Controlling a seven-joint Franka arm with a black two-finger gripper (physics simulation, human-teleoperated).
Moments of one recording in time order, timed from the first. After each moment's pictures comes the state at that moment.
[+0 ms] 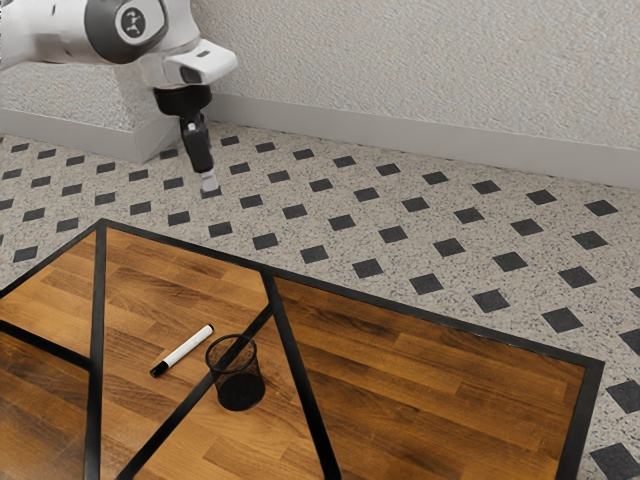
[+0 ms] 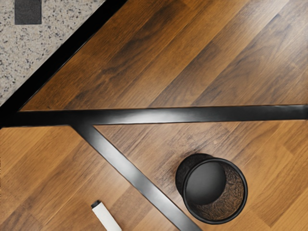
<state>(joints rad) -0.08 0.03 0.05 -1.58 -0.06 1.63 0.78</state>
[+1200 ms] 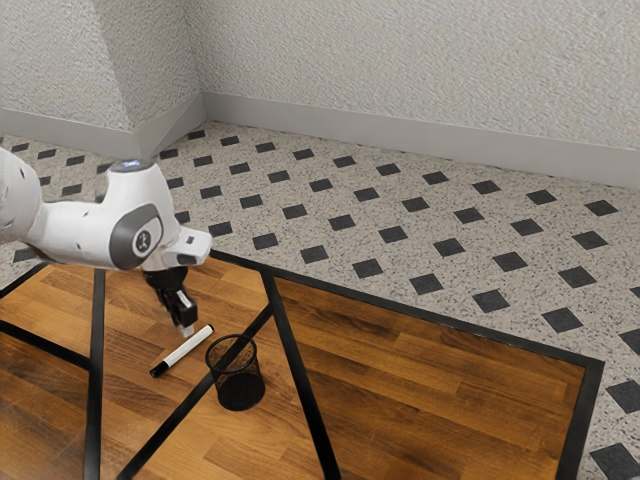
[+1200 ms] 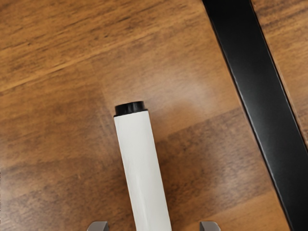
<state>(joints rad) -0.03 0.17 0.18 -2.24 -0.06 2.39 0.57</state>
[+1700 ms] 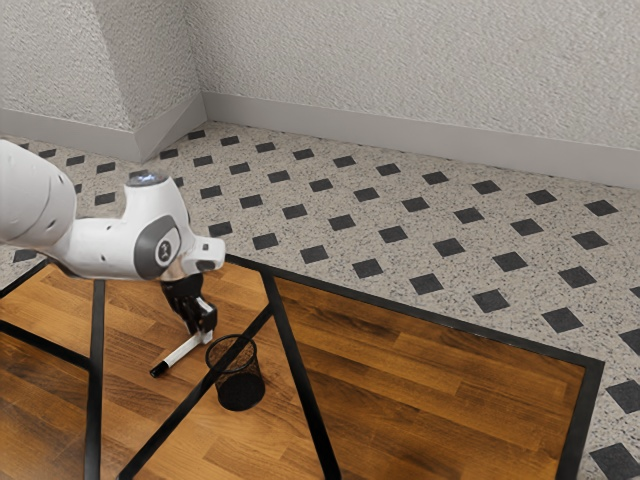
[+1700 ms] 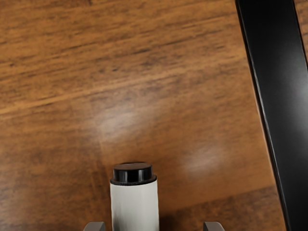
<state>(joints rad) -0.04 0.31 0.18 -2.16 -0.16 2.44 0.48</state>
